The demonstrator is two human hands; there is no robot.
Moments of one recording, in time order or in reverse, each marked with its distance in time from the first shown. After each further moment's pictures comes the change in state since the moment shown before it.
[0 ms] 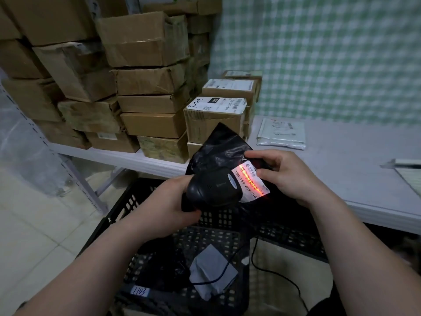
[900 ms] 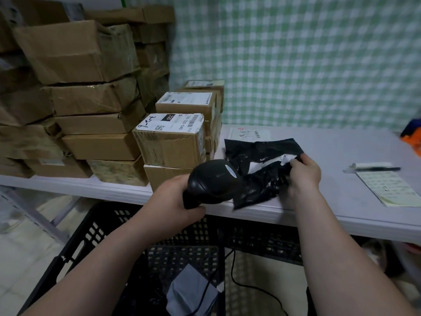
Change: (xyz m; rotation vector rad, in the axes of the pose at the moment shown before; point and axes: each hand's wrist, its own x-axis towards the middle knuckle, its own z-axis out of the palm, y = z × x) left_hand 0.085 0.024 0.036 -0.053 0.009 0.004; right_hand 0.051 0.104 -0.077 0.565 0.969 0.471
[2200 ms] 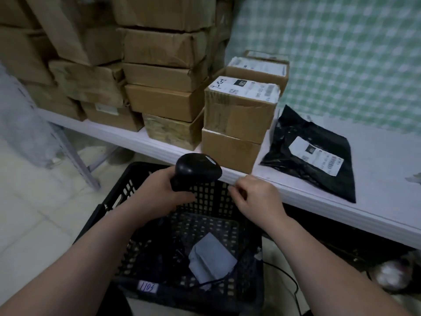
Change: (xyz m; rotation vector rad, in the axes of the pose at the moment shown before) left_hand -0.075 -0.093 -0.042 -0.206 0.067 -0.457; right_hand -0.147 0.086 0.067 -1.072 -0.698 -1.179
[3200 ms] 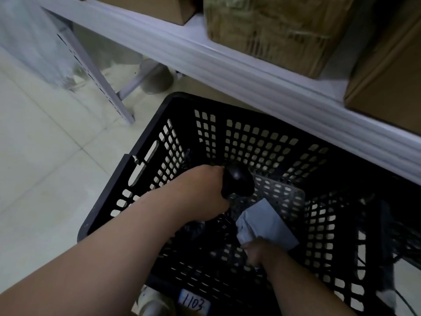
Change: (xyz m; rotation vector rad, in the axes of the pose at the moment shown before) left_hand 0.077 -0.154 0.016 0.484 -0.393 -0.269; right_hand -0.110 -0.003 0.342 -0.076 -1.718 0.391
